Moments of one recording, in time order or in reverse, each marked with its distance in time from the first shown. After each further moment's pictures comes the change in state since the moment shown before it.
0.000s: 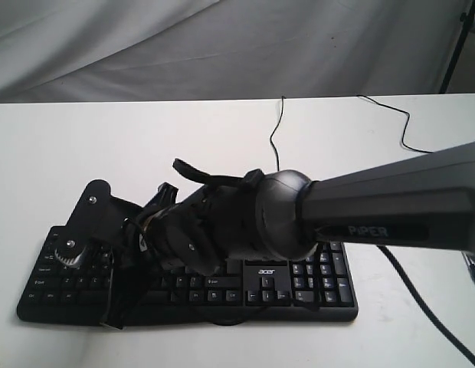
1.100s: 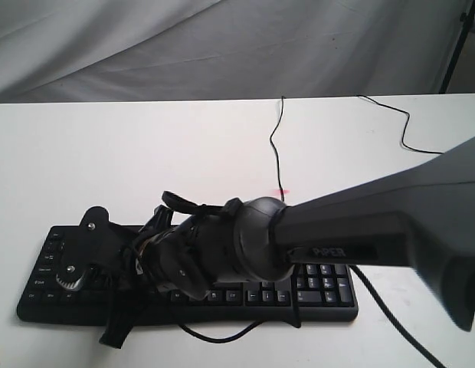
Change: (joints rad) left arm 0.000 0.000 0.000 0.000 0.000 0.000; right arm 0.017 0.084 0.000 0.012 -0.056 0.000
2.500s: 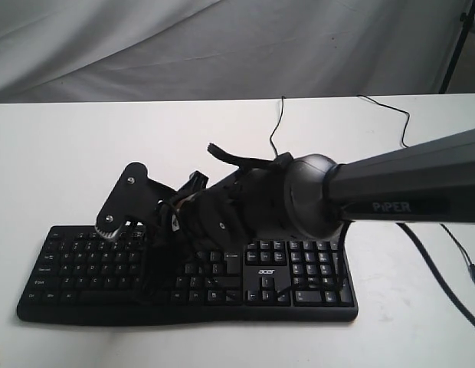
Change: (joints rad) left arm 0.000 0.000 0.000 0.000 0.000 0.000; right arm -0.104 -0.104 0.053 0.002 0.031 -0.002
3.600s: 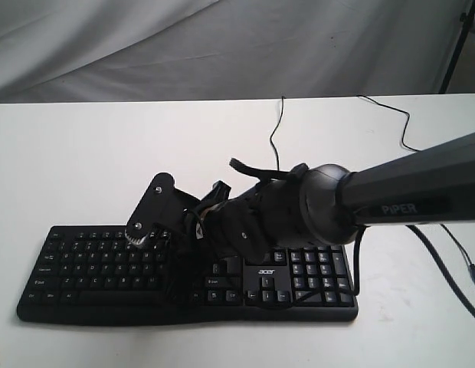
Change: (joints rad) left arm 0.000 0.000 0.000 0.000 0.000 0.000; right arm -0.041 0.010 0.082 0.000 -0.063 0.000
